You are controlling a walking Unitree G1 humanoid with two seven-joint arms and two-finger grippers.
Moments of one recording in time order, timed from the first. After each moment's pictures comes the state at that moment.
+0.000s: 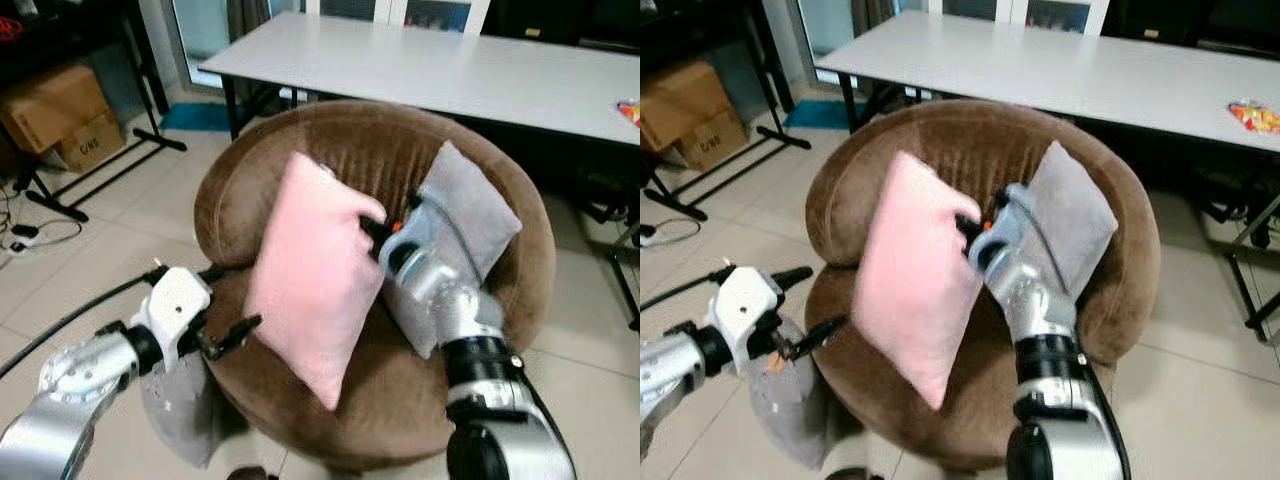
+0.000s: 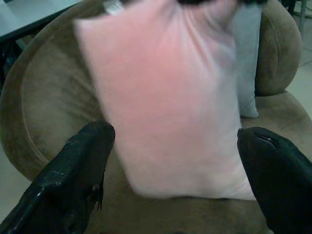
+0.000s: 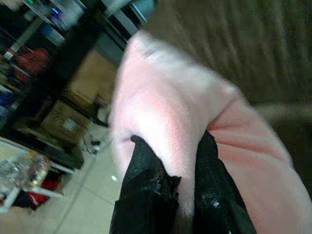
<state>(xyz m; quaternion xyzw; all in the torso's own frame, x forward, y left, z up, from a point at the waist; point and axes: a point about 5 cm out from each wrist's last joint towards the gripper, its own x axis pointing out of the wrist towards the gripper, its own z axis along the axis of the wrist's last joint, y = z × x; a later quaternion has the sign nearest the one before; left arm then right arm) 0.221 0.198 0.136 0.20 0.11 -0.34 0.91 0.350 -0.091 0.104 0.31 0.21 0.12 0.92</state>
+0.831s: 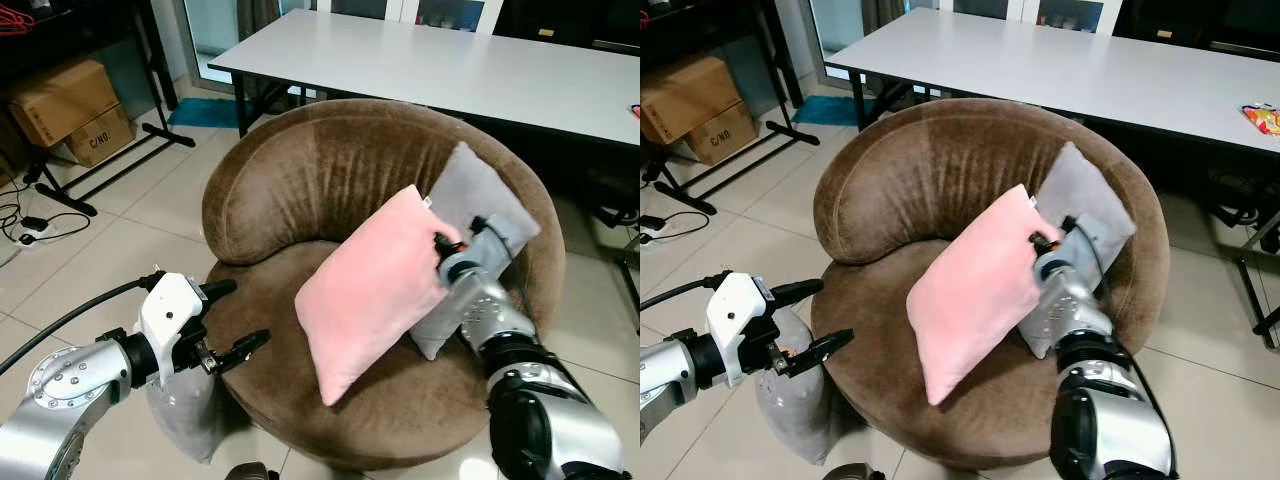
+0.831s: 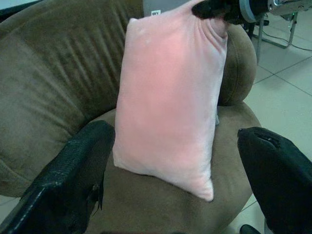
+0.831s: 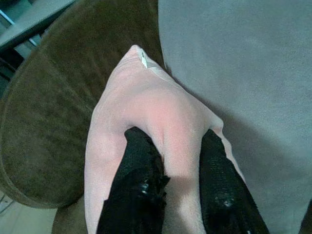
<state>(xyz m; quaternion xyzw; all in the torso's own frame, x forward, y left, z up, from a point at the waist) 0.211 0.195 0.139 0.13 0.12 -0.40 0.90 0.355 -0.181 0.074 0.26 0.16 -0.08 0.95</state>
